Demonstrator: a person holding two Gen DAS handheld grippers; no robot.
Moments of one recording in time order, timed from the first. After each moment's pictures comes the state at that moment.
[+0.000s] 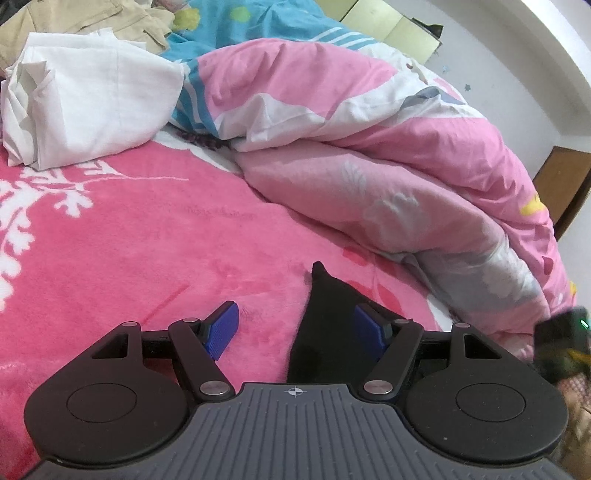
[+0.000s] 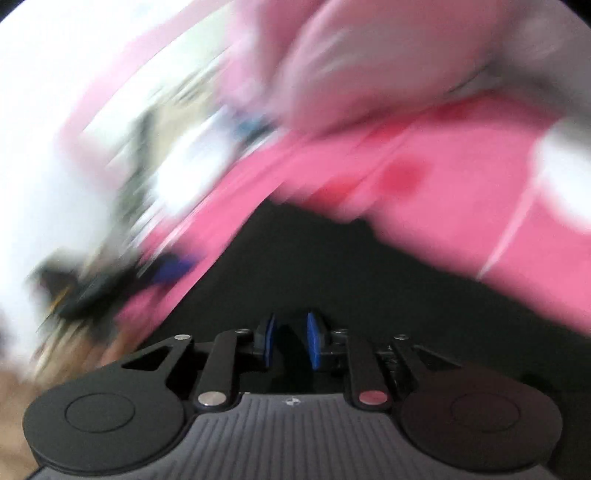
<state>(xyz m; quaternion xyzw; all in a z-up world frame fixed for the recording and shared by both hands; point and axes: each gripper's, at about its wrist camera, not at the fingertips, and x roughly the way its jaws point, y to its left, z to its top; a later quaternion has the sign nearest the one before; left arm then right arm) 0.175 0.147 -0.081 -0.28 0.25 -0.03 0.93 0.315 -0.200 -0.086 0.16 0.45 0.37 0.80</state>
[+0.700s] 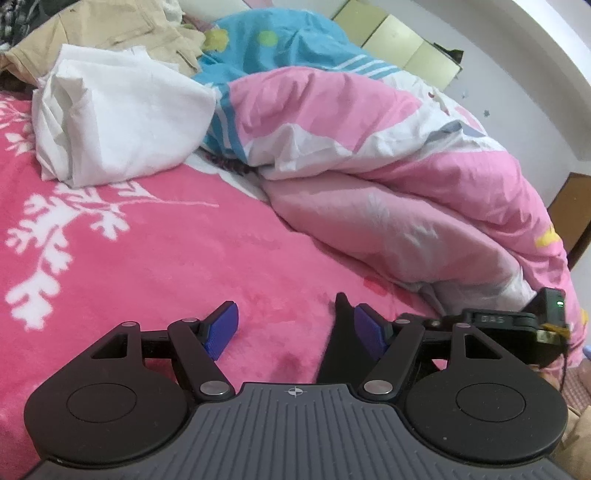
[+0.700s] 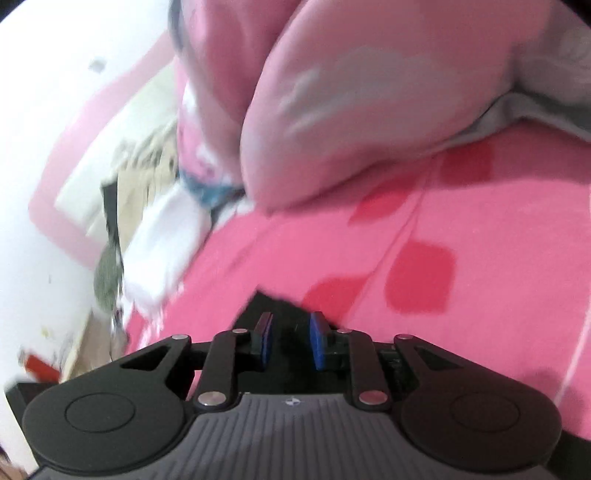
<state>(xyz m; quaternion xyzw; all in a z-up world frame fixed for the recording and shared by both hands) 0.167 0.164 -0.074 -0.30 0.22 0.01 0.93 0.369 -0.160 -0.080 0.21 0.43 0.37 0.80</state>
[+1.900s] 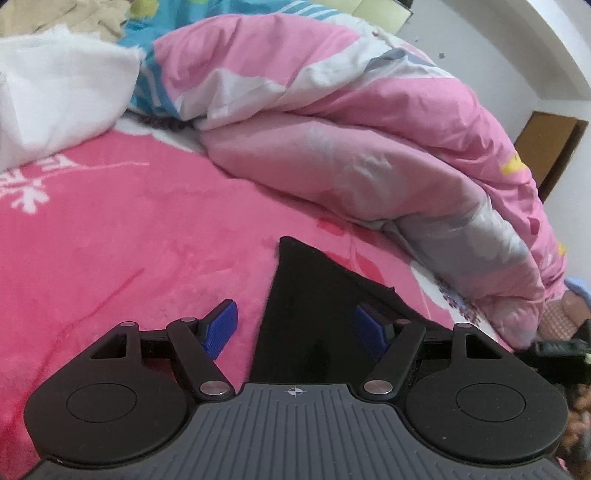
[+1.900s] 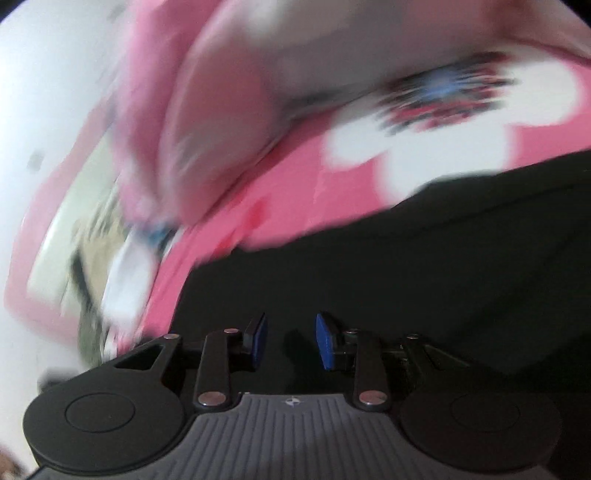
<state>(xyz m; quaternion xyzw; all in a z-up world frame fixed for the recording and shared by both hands) 0.184 0.126 -0.086 -0.25 0.27 -0.08 0.93 0.233 -0.311 -0.089 0.37 0.42 0.18 0.81</state>
